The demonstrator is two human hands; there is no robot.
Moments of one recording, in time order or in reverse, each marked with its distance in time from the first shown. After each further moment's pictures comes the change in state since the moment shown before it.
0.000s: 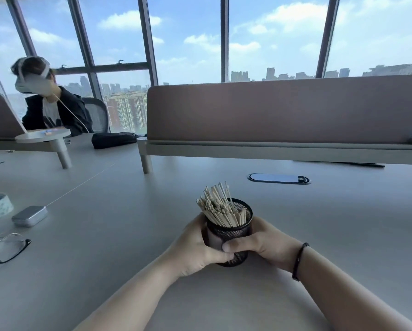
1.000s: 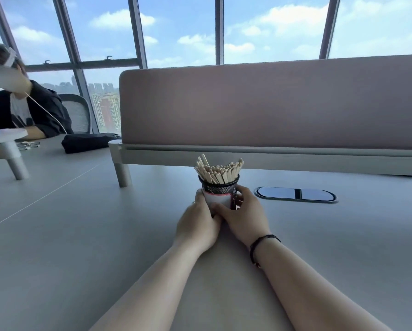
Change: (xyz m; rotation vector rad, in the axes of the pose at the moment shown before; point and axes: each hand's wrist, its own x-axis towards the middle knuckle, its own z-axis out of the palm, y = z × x) left_hand 0.175 -0.052 -0.004 0.463 0.318 -0.173; right_hand 0.161 0.048 -0.064 -0.348 0.779 0.018
